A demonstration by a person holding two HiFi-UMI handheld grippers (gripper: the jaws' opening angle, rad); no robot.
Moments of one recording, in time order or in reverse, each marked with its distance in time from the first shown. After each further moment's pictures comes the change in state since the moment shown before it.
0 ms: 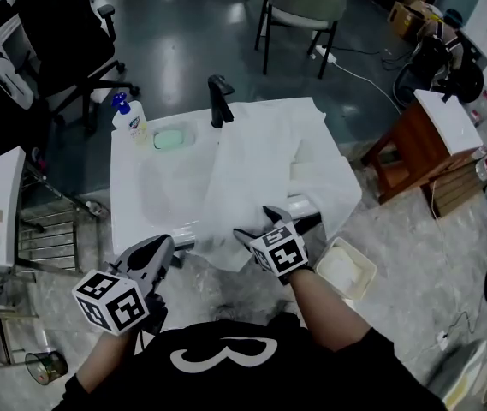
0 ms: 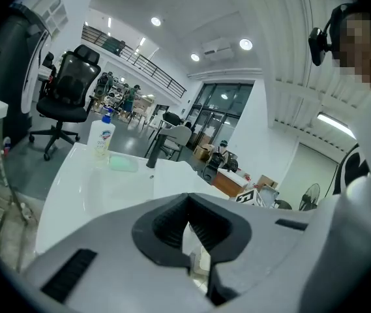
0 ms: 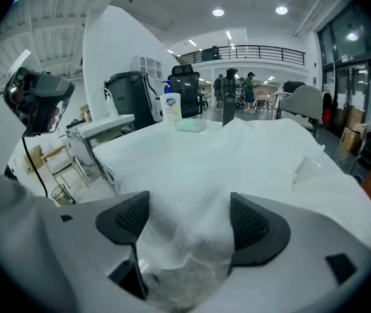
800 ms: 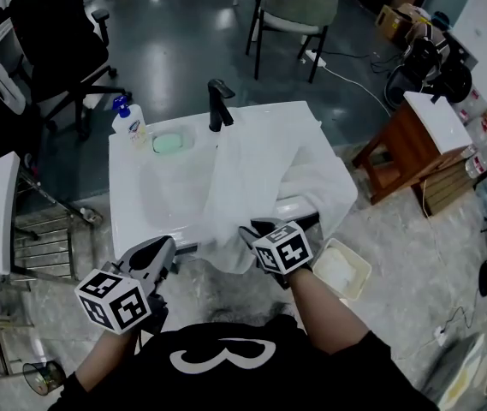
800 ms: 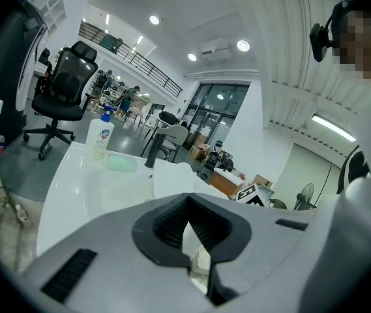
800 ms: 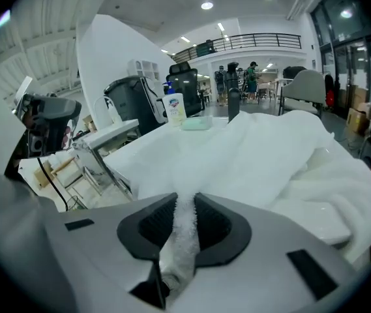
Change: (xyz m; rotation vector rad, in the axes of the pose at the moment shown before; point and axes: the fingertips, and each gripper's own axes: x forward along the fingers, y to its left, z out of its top) left arm -0.006 0.014 -0.002 0.005 0.006 -0.045; right arm -0.003 0.025 0.005 0.098 0.024 0.088
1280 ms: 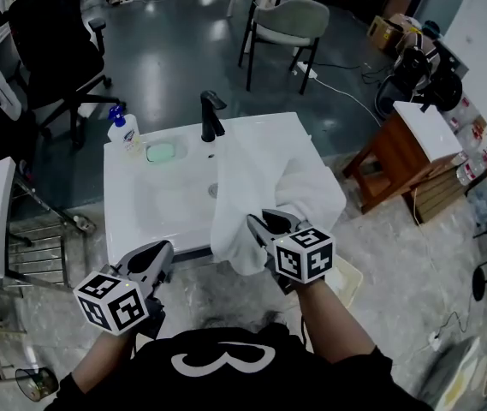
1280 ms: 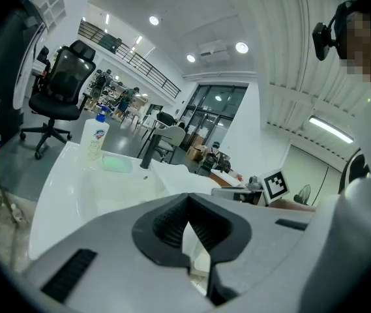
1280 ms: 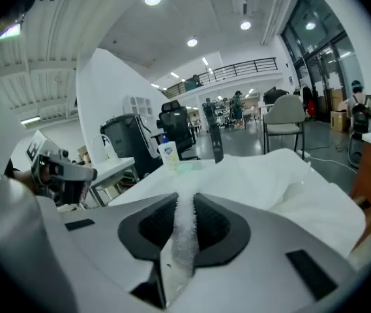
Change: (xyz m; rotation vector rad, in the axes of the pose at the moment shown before) left arm 0.002 -0.013 0.003 -0.001 -0.008 -0.026; right arm -0.090 -0.007 0.074 0.095 -0.294 -0.043
